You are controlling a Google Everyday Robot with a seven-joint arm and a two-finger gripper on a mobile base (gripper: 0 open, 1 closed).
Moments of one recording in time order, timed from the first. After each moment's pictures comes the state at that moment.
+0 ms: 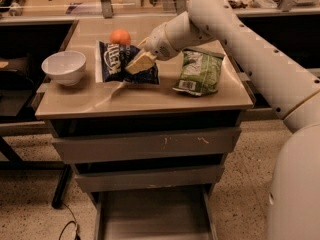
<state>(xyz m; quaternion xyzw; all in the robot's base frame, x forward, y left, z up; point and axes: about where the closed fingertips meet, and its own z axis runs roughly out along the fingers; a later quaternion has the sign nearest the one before) 0.704 0.064 0.870 -0.60 0.65 0.23 0.40</state>
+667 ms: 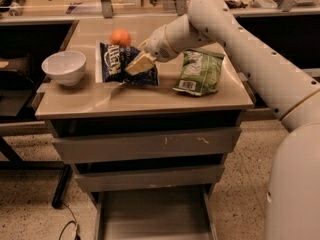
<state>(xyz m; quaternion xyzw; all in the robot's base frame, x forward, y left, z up) 0.707 0.065 0.863 -0.60 0.65 0.25 0.40</state>
